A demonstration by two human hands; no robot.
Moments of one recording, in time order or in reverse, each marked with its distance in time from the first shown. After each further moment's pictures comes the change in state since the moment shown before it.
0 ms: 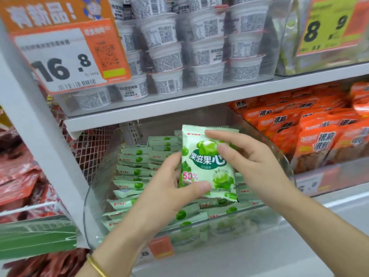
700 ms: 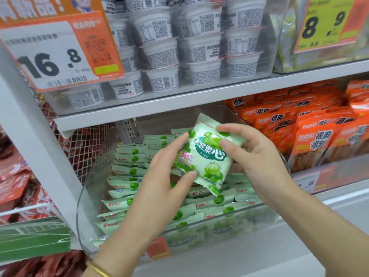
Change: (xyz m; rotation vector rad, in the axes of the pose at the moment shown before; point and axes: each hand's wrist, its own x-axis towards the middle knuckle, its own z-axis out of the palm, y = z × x) left_hand 0.002 -0.005 0.000 0.518 0.212 0.298; right_hand 0.002 0.004 -0.002 0.274 0.180 0.219
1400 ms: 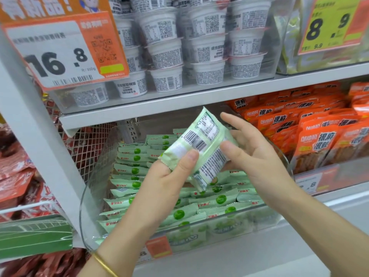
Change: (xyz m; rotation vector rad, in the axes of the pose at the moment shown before) left_hand 0.006 0.015 -0.004 -0.446 -0.151 -0.123; right_hand -0.004 -0.006 0.002 -0.060 -0.138 -0.060
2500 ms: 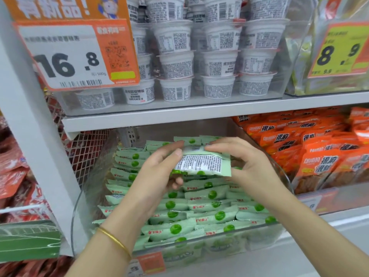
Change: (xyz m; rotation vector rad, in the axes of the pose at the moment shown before) left_hand 0.037 -0.021 -0.017 -0.260 0.292 -0.312; right_hand 0.029 0.017 -0.013 -0.518 -0.086 -0.238
